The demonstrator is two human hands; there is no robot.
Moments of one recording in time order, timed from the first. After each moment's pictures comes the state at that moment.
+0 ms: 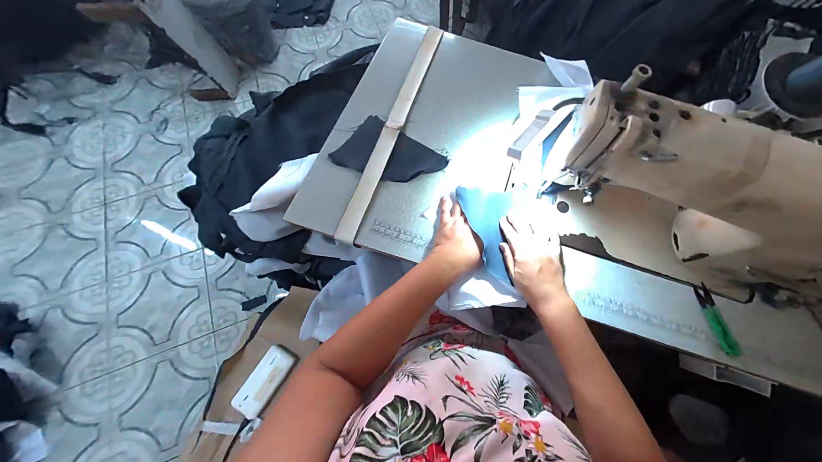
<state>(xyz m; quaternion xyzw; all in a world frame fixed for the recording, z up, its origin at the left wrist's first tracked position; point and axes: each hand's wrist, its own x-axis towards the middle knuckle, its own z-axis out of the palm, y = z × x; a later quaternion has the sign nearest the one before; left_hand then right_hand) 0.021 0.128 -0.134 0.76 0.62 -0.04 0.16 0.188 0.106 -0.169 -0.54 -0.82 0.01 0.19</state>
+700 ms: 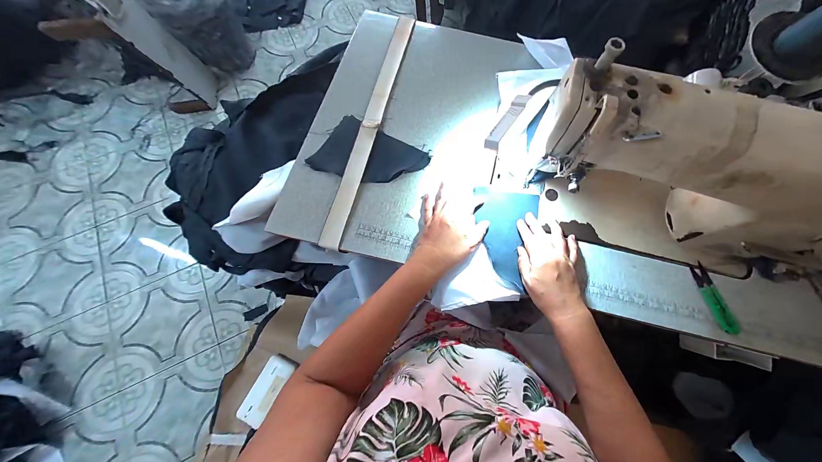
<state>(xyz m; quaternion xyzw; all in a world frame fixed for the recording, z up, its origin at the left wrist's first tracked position) 0.012 0.134 -0.160 0.76 0.59 0.23 0.12 0.220 0.081 -0.164 -0.60 -0.77 0.06 0.18</state>
